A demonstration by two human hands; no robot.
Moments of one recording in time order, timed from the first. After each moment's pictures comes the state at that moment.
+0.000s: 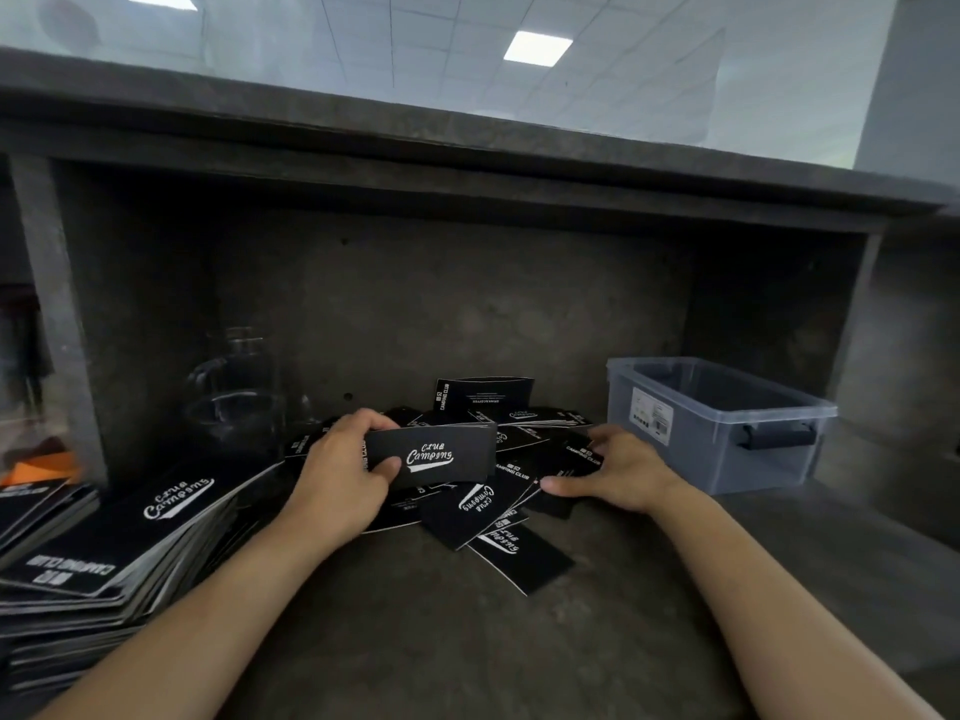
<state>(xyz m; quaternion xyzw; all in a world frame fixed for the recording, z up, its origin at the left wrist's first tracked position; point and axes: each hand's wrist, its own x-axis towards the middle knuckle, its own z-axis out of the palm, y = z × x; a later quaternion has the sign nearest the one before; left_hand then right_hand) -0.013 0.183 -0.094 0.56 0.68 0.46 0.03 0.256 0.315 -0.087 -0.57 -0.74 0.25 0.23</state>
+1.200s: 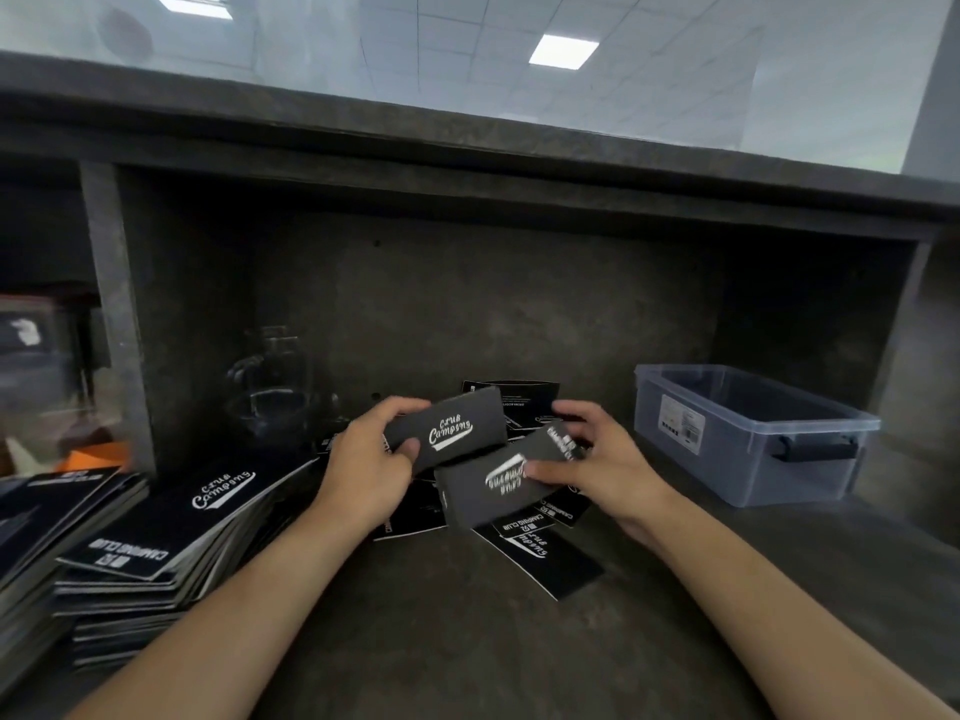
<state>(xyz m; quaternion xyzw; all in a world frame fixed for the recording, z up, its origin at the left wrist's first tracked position) -0.019 0.185 -0.092 0.53 0.63 0.57 0.09 0.207 0.287 -0.088 -0.37 -0.70 0.44 0.43</state>
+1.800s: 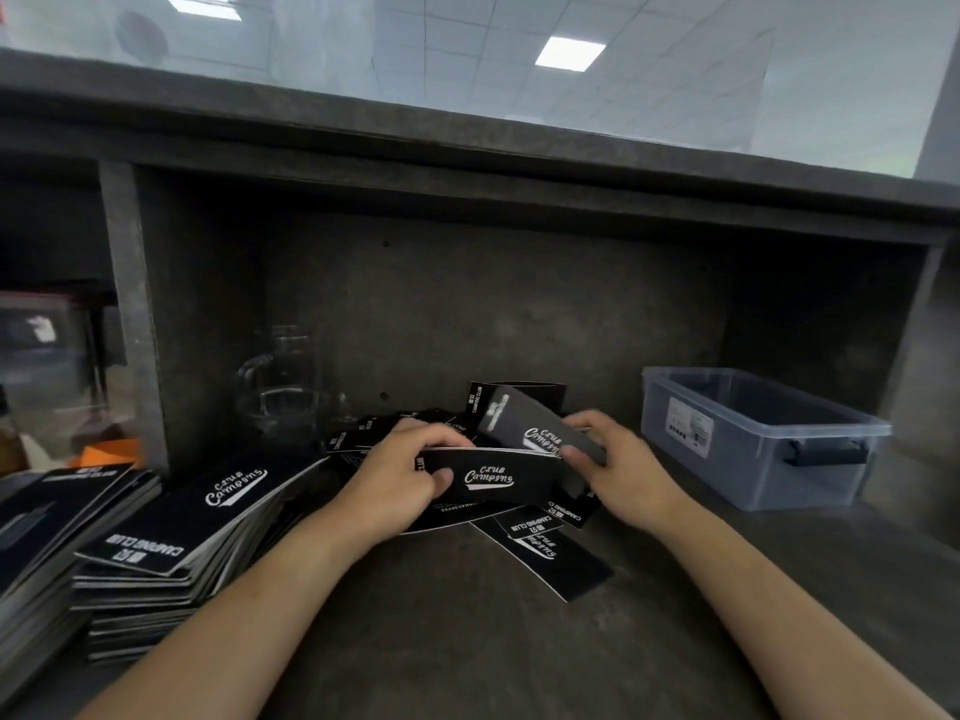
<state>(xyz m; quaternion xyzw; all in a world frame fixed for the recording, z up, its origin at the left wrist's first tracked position) -0.012 0.183 -0.096 0.61 0.61 0.48 0.16 0.221 0.306 -0.095 -0.37 -0.84 0.20 0.35</state>
